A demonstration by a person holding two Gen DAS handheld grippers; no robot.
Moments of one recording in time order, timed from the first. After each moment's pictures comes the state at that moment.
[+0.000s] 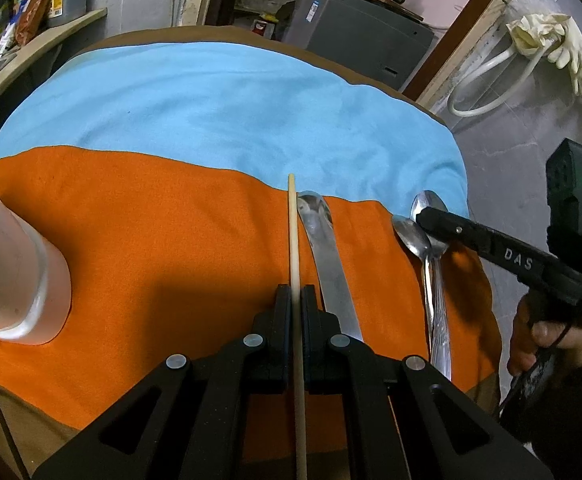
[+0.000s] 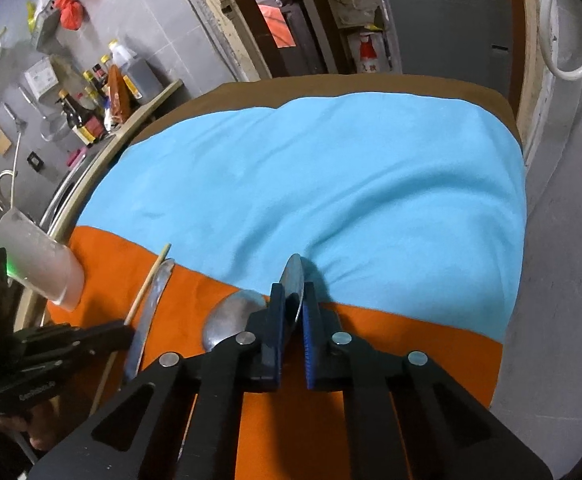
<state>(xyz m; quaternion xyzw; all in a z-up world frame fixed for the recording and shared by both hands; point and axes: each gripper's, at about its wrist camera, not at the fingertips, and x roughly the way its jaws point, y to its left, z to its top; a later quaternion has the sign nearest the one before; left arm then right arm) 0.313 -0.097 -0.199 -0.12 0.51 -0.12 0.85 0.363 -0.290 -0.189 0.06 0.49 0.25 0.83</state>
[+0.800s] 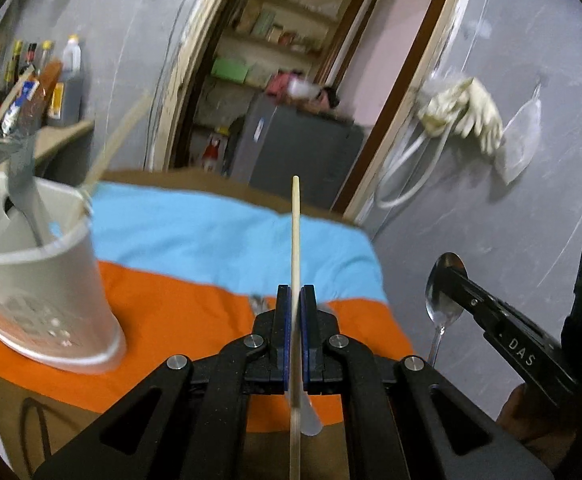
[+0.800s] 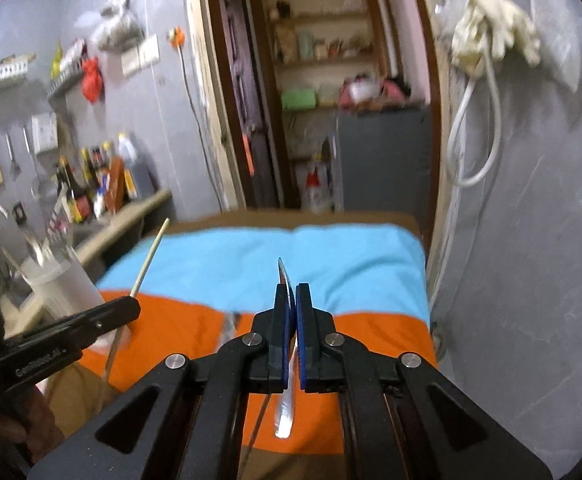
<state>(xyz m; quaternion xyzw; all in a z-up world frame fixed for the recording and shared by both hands) 0.241 -0.079 -0.106 -0.14 0.29 -0.18 0.93 0.213 -0.266 -0.083 0.05 0.26 0.12 0.96</state>
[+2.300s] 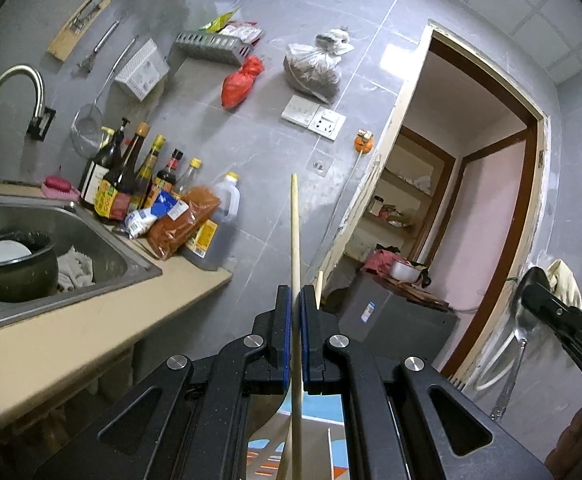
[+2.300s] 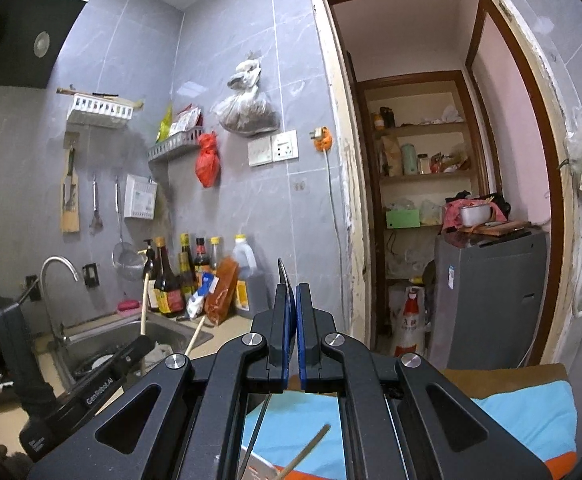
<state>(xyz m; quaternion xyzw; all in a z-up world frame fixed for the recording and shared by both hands) 0.243 0.180 -0.088 -0.21 0.02 0.01 0.98 0.249 -0.061 -0.016 0.04 0.05 0.26 0.96</state>
